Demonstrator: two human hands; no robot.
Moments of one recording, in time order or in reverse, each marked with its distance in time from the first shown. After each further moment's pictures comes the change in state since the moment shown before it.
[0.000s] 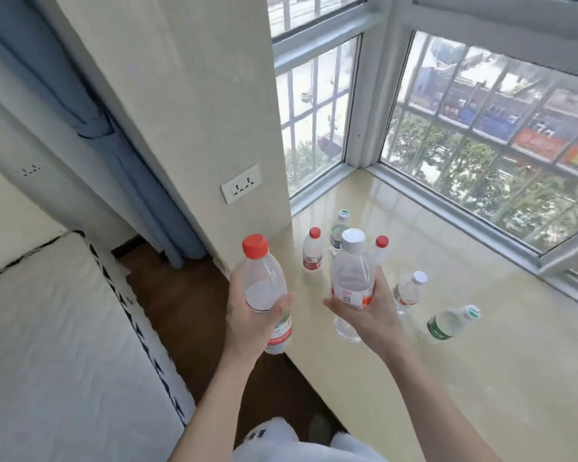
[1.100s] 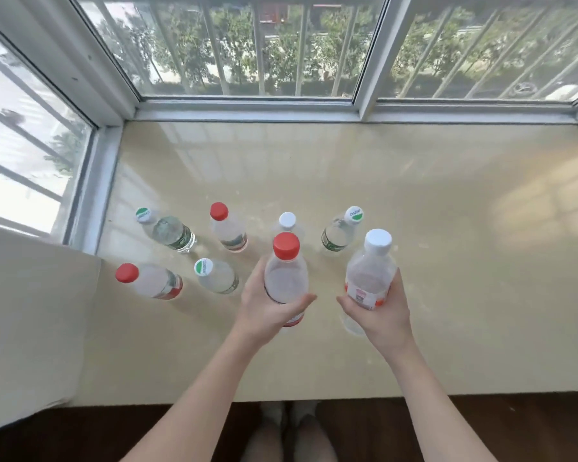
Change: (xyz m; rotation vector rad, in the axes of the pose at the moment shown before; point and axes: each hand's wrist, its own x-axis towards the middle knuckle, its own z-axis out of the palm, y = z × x) left_hand 0.086 -0.095 0.238 0.100 -1.100 -0.067; right_hand -0.028 0.167 -0.075 0.132 0.989 0.332
